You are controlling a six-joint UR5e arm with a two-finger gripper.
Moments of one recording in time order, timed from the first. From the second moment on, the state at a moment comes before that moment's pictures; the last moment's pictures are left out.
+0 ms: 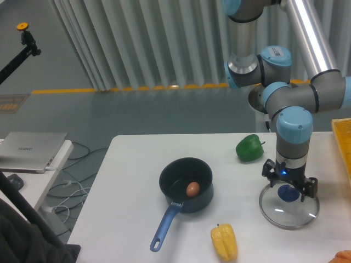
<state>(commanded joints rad) 2.37 -1.95 -1.63 -1.20 1.56 0.73</state>
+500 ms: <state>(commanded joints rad) 2.36 -1.96 -1.63 -1.20 1.56 0.73</state>
